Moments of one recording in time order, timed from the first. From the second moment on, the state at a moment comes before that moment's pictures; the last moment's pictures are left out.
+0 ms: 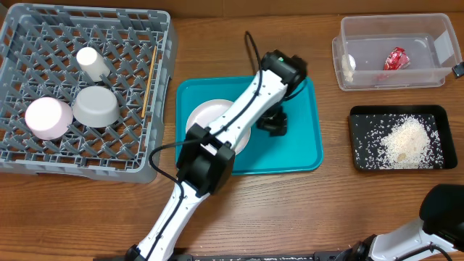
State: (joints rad) left arm -0.68 2.54 2.40 -1.68 -0.09 -0.59; right arm -0.54 1.83 2.13 -1.54 0.01 0.57
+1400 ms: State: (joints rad) left arm -0.63 2.51 2.26 -1.55 0.01 -0.44; right arm -0.54 1.83 2.13 -1.54 0.01 0.57
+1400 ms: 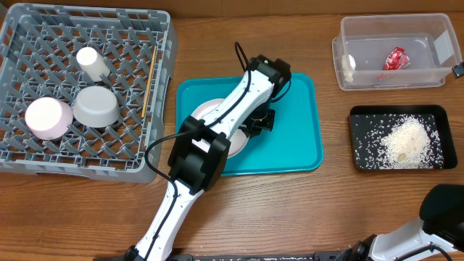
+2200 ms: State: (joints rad) left arm -0.15 2.51 2.95 -1.69 0.50 0.10; right arm -0.54 1.83 2.13 -1.54 0.01 0.57
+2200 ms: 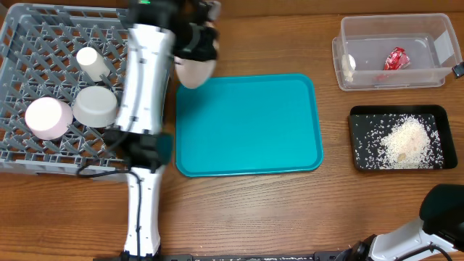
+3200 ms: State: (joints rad) left arm 0.15 2.51 2.95 -1.69 0.75 0.61; right arm -0.54 1.83 2.13 -1.54 0.00 0.57
